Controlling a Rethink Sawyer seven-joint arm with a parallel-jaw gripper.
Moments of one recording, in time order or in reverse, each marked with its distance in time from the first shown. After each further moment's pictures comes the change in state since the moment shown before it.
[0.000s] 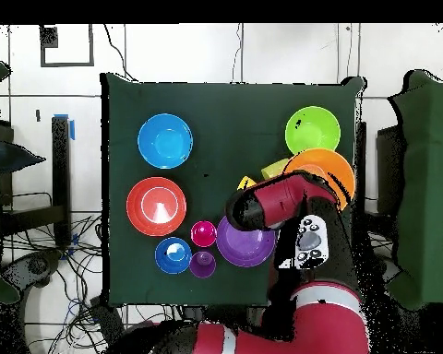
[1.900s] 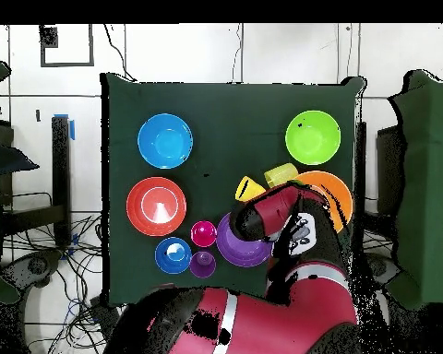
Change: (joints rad) arm 0.002 0.130 -0.027 -0.009 -0.084 -0.020 0.000
